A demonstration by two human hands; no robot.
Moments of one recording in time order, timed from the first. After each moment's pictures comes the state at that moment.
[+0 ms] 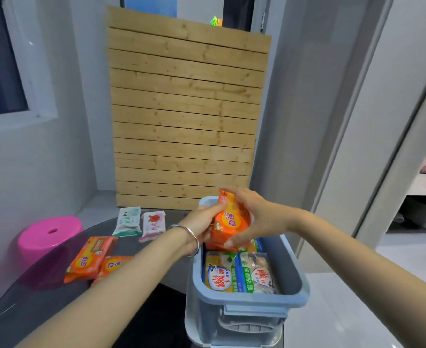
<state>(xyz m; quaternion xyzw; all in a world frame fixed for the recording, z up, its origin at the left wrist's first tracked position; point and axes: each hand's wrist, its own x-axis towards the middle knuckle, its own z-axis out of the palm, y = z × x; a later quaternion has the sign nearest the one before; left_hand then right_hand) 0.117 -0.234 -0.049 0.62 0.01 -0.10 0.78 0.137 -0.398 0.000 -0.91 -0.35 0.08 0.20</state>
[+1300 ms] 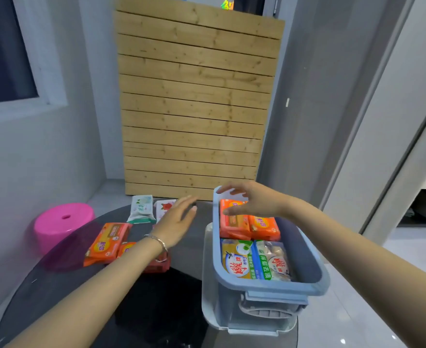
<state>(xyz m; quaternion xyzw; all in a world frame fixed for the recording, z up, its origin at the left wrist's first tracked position) 0.122 -0.147 -0.110 0.89 -0.07 0.13 0.42 0.146 -0.356 -0.006 -0.91 -0.34 0.06 0.23</state>
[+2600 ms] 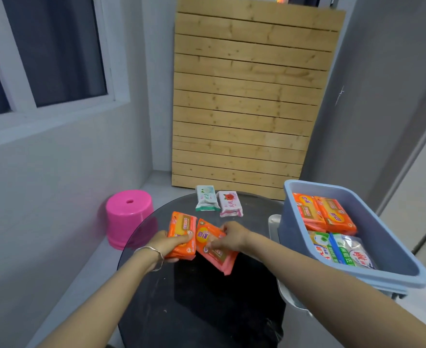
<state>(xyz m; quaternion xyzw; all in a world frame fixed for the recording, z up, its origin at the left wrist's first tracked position) 0.020 0.018 -0.166 0.73 0.25 -0.03 0.64 0.092 -0.159 -0.127 -0.90 -0.13 0.26 0.31</state>
